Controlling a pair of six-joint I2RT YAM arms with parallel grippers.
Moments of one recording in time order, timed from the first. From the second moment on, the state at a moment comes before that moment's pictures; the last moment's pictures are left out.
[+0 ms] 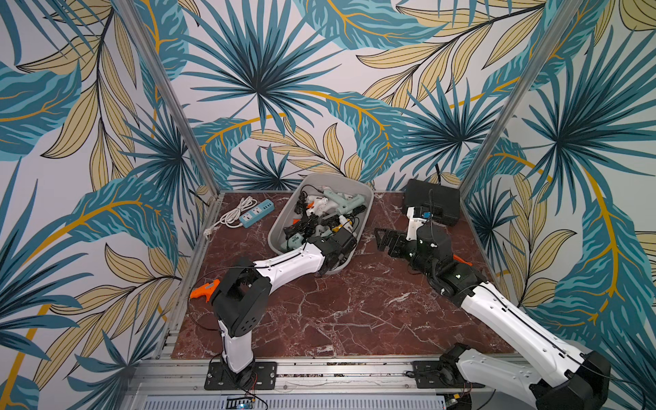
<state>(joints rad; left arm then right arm) -0.77 1.82 1.35 -0.75 -0.59 0.19 0.54 1.07 0.93 -0.24 0.17 0.58</state>
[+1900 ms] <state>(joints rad) -0.59 1.75 1.32 -0.69 -0.11 -0.34 0.54 1.08 0.93 -0.24 0.18 0.58</state>
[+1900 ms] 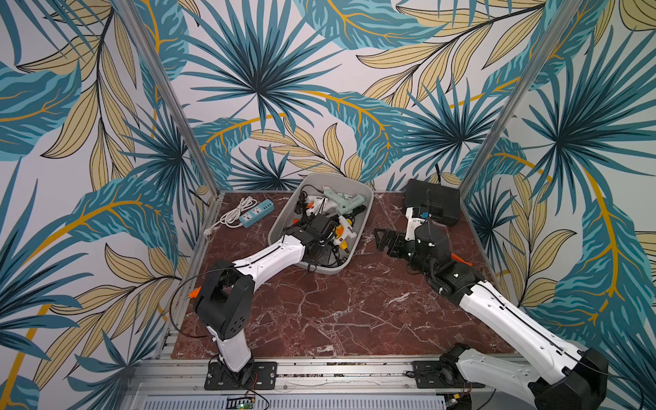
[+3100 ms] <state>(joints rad) -0.14 1.04 0.83 -0.73 -0.28 -0.63 0.54 1.02 0.93 -0.40 0.25 0.50</state>
